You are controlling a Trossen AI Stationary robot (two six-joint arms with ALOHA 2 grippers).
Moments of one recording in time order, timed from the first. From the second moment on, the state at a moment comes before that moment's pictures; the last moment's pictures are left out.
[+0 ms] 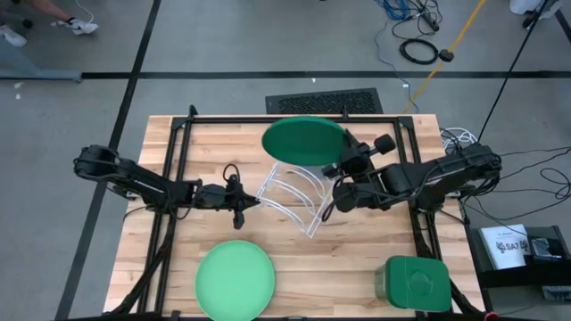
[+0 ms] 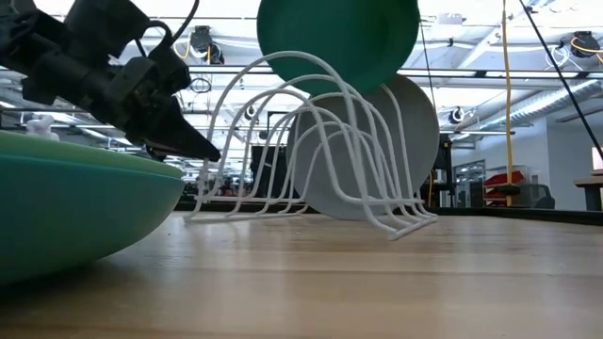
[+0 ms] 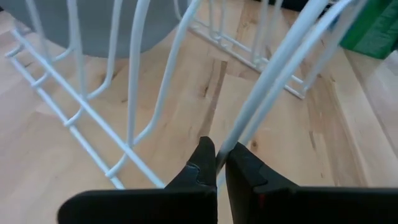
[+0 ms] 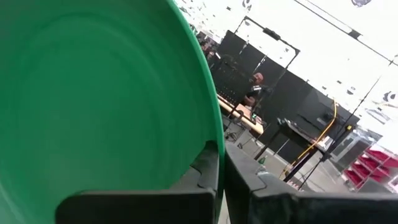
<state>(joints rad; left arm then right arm) -0.14 1.28 0.27 0.54 -0.21 -0.33 0.29 1.46 1.44 -0.83 1.57 0.35</state>
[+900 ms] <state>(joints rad) -0.21 1.64 0.56 0.65 -0.13 -0.25 0.30 1.56 1.44 -0.98 1.57 0.33</state>
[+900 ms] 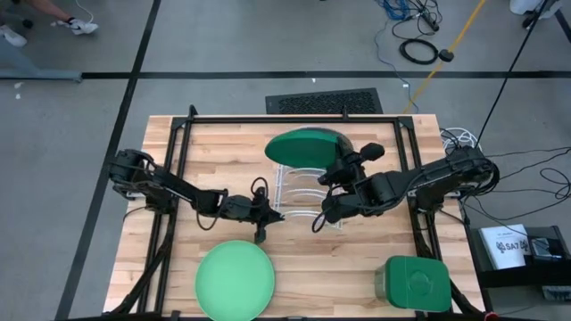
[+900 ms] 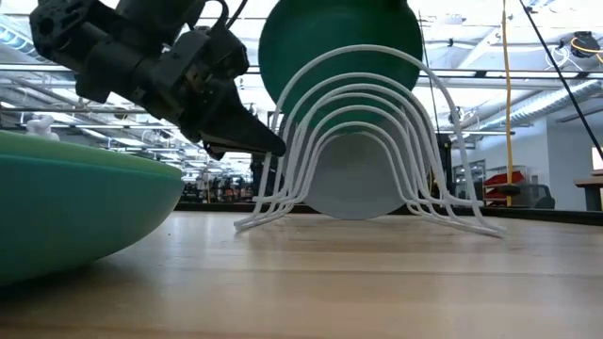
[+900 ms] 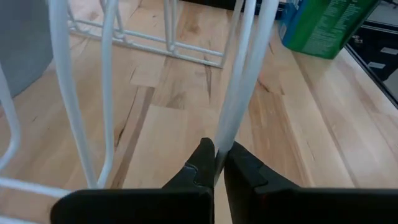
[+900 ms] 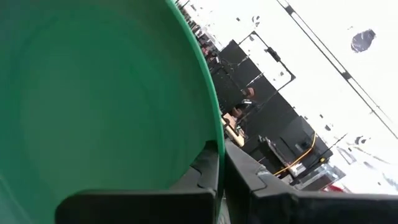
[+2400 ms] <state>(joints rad) -0.20 1.38 0.58 0.35 -0.20 -0.22 0.34 1.79 1.44 -1.54 1.31 0.57</state>
